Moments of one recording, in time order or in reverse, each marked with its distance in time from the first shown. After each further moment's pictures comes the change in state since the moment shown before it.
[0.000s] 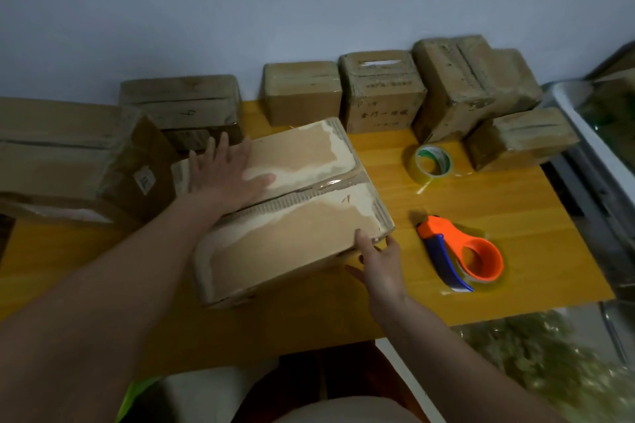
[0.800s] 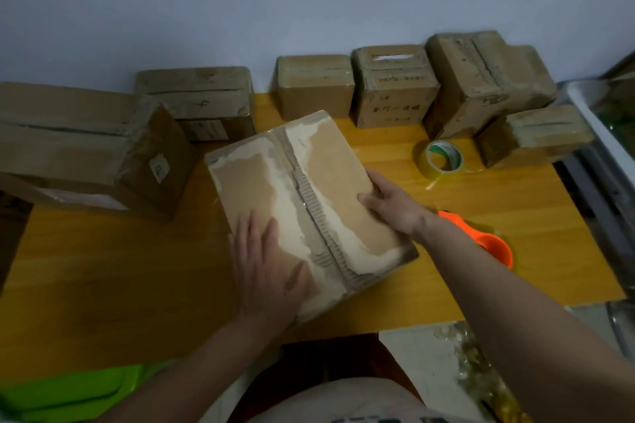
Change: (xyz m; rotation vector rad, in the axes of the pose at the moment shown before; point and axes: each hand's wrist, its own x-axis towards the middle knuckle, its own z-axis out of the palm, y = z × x) left_hand -0.145 0.032 0.106 -0.411 0.404 0.214; right_hand 0.040 -0.083 -0.004 -0.694 -0.507 -0.315
